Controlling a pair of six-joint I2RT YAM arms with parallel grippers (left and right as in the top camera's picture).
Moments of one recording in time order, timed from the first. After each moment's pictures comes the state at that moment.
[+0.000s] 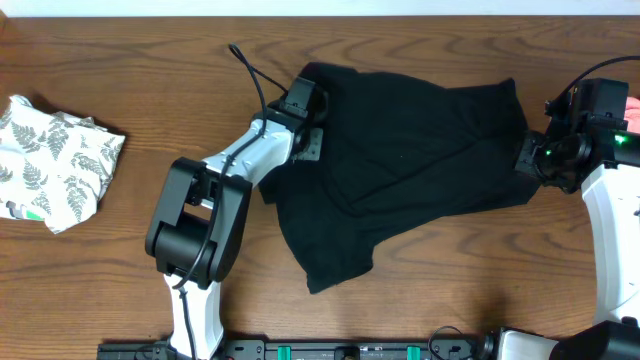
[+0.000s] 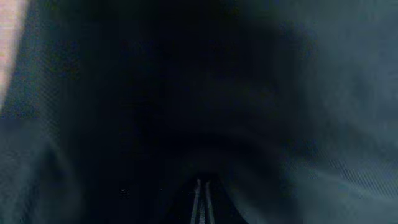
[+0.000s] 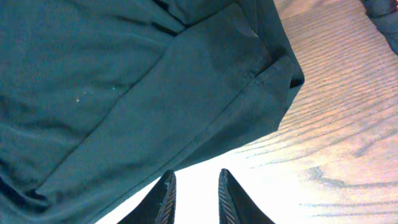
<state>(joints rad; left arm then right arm) -0.39 2.08 1.36 -0.47 -0.07 -0.23 -0.20 1.45 1.26 -1.01 -0.10 0.18</state>
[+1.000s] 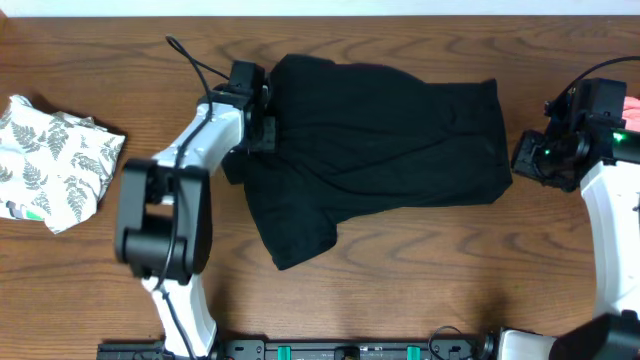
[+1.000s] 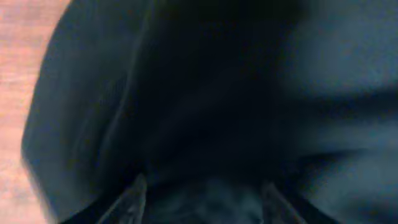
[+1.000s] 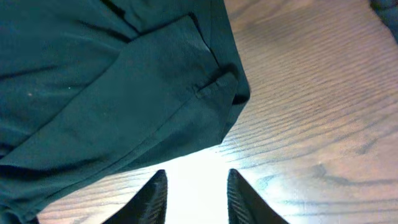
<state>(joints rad) -0.18 2.01 1.41 -0.72 0.00 -0.15 -0.20 1.47 1.26 -1.01 -0.10 0.19</state>
